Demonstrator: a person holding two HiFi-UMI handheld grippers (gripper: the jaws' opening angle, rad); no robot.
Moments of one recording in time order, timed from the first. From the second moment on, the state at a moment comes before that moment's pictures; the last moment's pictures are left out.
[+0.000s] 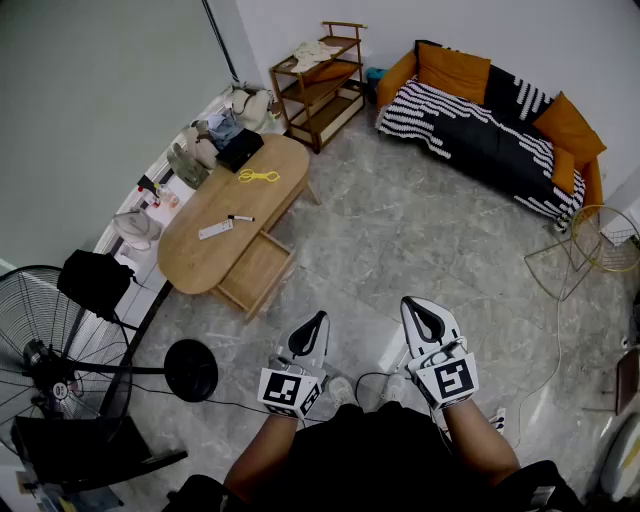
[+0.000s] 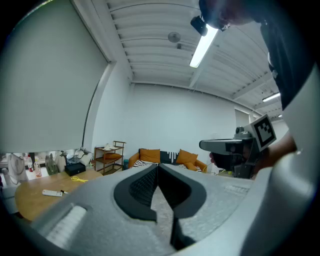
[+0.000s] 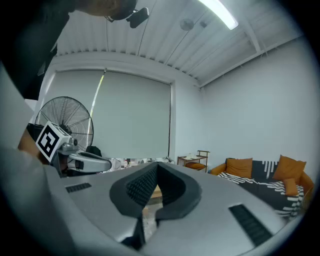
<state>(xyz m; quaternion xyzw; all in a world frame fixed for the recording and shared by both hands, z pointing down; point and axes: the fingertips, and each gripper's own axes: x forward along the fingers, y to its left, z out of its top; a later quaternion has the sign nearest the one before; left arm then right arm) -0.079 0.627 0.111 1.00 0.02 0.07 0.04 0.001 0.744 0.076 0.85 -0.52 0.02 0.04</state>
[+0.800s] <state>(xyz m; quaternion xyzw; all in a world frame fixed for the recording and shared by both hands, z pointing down) -0.094 0.563 0.129 1.00 0.01 0.09 0.05 0.002 0.687 0.092 0.84 -0.53 0.03 0.05</state>
